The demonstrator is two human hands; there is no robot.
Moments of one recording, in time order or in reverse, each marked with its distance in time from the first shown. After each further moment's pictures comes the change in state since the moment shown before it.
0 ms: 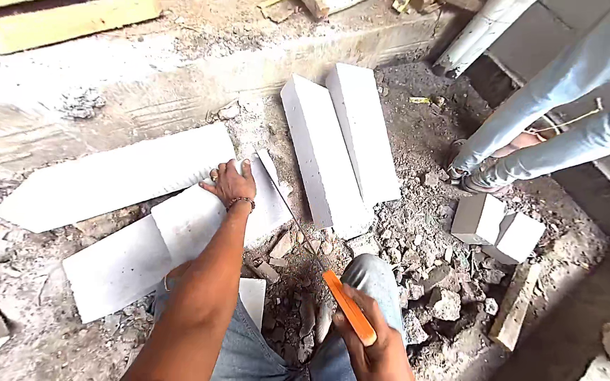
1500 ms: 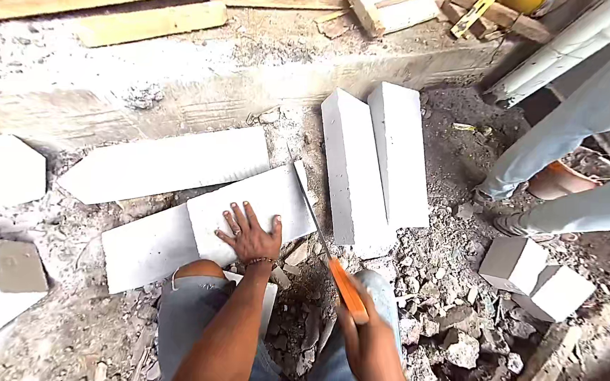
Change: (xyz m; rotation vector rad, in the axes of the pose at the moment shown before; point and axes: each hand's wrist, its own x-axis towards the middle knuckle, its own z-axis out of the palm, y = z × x) left_hand -0.109 -0.071 0.006 0.247 0.099 -0.033; right_hand 0.050 -0.007 0.021 -0.091 -0.062 -0.083
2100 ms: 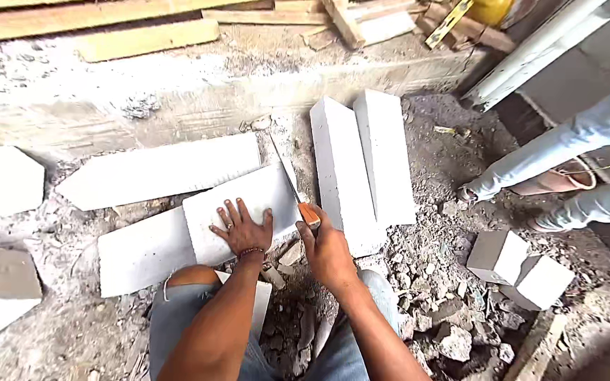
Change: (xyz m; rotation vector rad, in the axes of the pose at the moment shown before) left_hand 0.015 0.006 -0.001 -0.032 0.008 -0.026; right_hand 0.111 -0.031 0.016 -0.006 -0.108 0.105
